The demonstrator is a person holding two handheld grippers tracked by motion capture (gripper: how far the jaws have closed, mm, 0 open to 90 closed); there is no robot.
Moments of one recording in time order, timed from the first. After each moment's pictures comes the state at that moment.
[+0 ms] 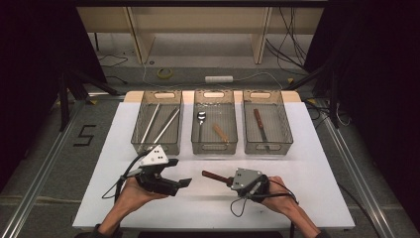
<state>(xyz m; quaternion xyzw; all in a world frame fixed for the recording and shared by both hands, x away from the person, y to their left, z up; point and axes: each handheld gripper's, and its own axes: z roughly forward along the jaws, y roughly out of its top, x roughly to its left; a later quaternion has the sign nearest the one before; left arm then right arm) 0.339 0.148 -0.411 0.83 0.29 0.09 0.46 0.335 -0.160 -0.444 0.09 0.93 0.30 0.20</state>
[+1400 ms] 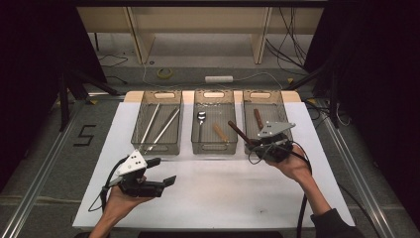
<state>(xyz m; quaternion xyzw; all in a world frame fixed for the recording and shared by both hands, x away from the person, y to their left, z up) 0.324 0.186 -0.421 0.78 0.33 0.15 0.50 0.411 -0.214 -0.381 0.27 0.87 0.37 0.19</state>
